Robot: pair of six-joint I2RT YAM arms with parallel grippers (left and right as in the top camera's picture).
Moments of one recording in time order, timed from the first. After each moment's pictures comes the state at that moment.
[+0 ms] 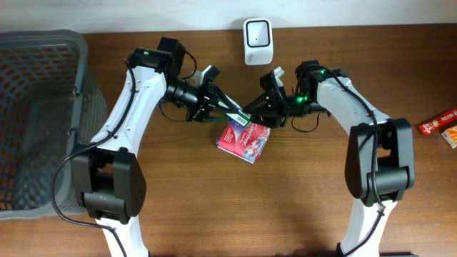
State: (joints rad) left arm -0.23 2.04 1.83 -1.33 1.07 -0.28; right arm 0.14 2.11 1.54 -1.07 -1.53 -0.09
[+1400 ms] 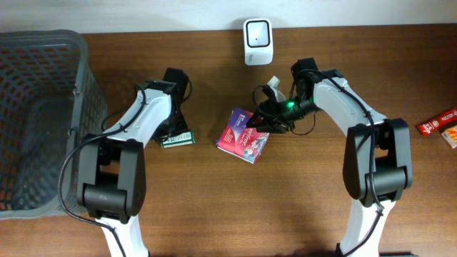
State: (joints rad) left arm -0.22 2.05 1.47 -1.01 -0.25 -0.58; right arm 0.16 2.11 1.54 -0.99 -0.94 0.02
